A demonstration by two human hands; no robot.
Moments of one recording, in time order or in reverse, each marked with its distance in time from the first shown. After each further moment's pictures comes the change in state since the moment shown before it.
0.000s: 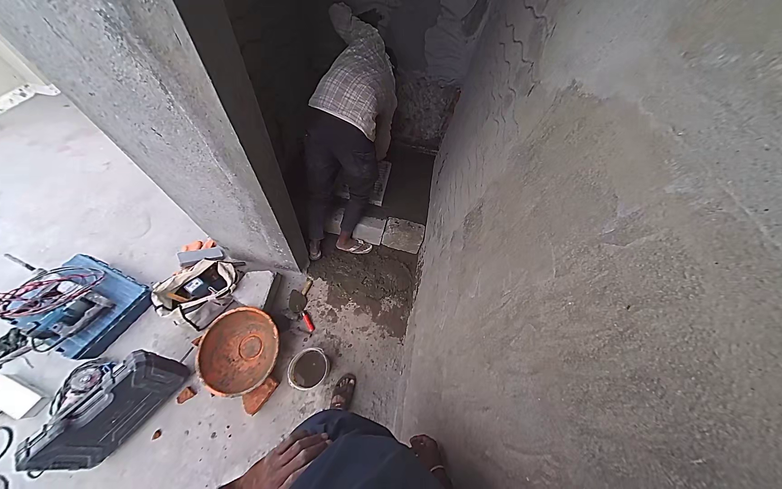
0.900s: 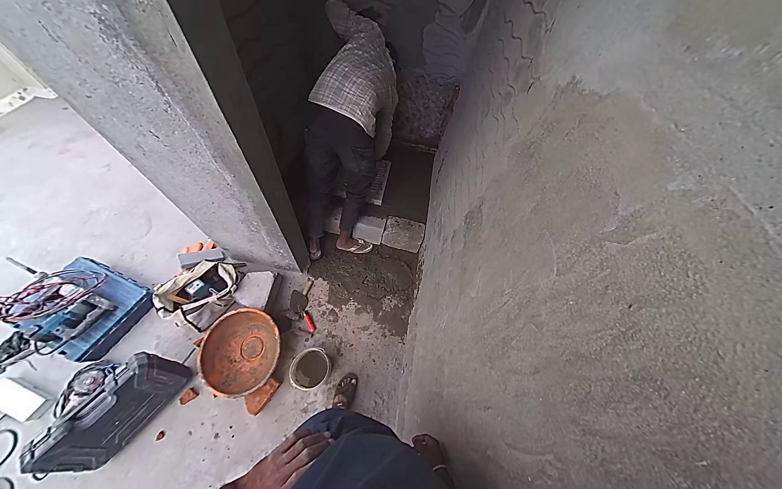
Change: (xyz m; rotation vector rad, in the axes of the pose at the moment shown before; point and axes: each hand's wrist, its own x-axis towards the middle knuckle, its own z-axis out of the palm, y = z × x) left_hand 0.005 -0.004 -0.001 0.012 0.000 0.018; right_hand 0.003 0.000 0.000 0.018 -0.011 0.042
